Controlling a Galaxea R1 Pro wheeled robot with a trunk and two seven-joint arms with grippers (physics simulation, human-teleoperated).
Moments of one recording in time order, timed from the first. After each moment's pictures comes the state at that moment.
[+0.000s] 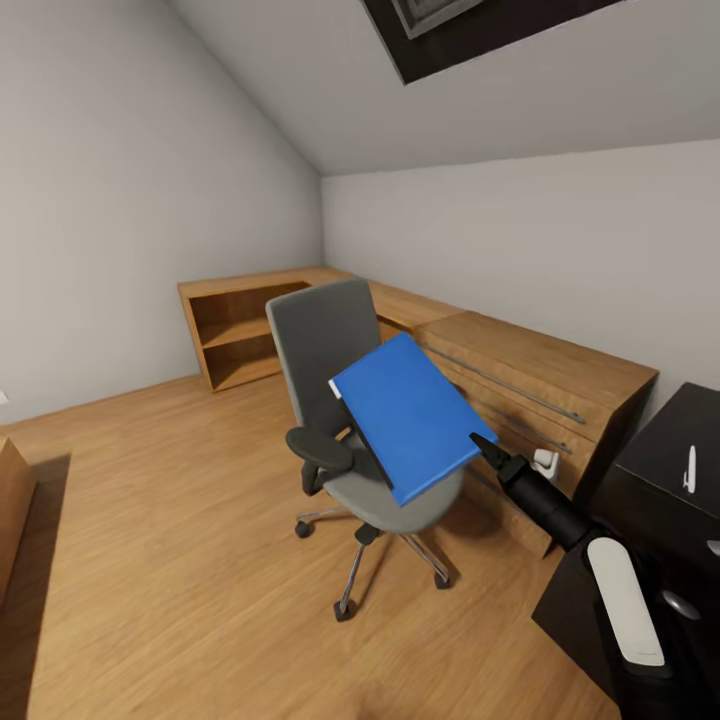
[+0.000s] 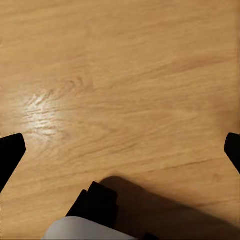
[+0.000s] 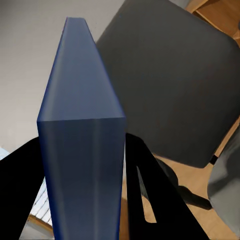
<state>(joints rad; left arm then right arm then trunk) -0.02 -0.01 -0.09 -0.79 0.42 0.19 0.39 -0.37 -0.04 -0.25 -1.50 -0.90 0.67 0.46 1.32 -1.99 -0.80</state>
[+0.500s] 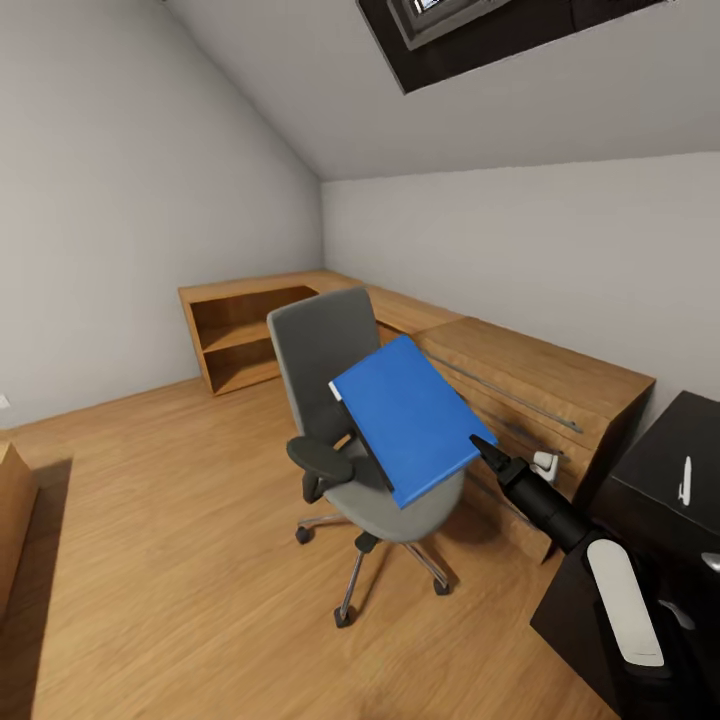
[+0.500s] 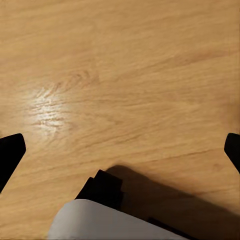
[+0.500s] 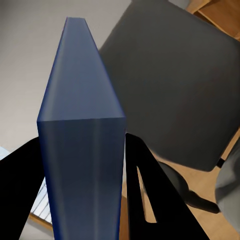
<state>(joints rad) -0.02 -0.02 -0.09 -0.74 0.42 0.16 0.39 -0.36 -0.04 -0.26 -1.48 -0.90 0.67 0.47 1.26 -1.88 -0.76</state>
